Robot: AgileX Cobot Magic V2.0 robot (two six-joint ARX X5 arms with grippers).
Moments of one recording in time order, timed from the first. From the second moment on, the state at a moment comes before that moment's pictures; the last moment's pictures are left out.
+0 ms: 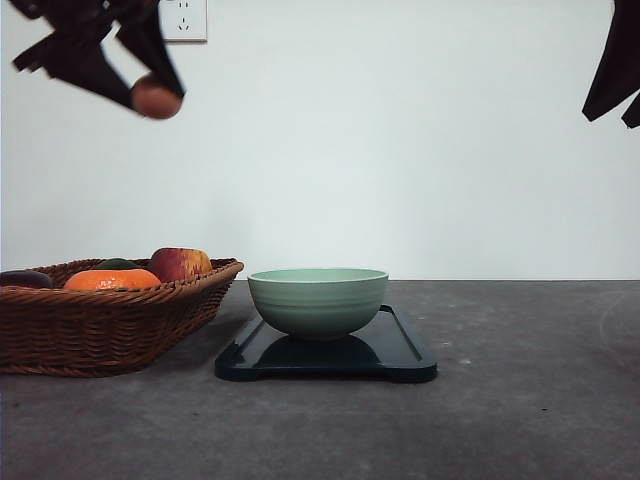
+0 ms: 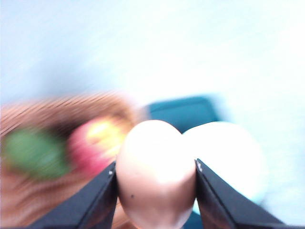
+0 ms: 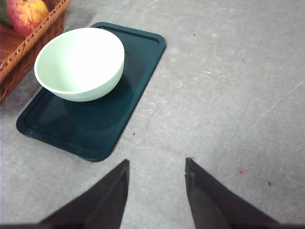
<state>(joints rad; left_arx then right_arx) -0.25 1.42 1.32 -0.51 0.30 -0.14 0.52 0.73 0.70 -0.57 0.08 0.19</state>
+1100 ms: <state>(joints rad) -0.56 1.80 1.32 -0.22 0.18 -0.15 0.52 0.73 0.70 -0.57 0.08 0.19</state>
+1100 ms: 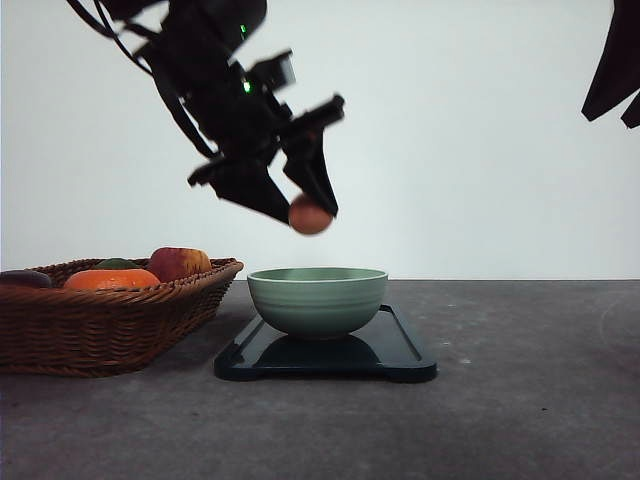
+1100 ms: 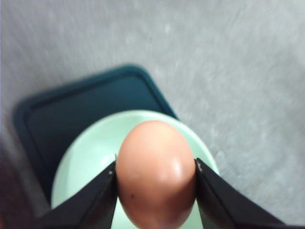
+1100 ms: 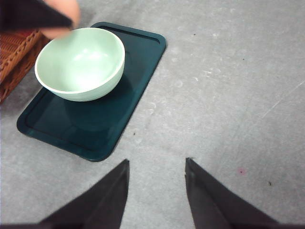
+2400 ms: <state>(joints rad) -0.58 1.95 1.32 -0.19 0.16 -0.15 0.52 0.73 0.70 -0.57 0.08 0.19</state>
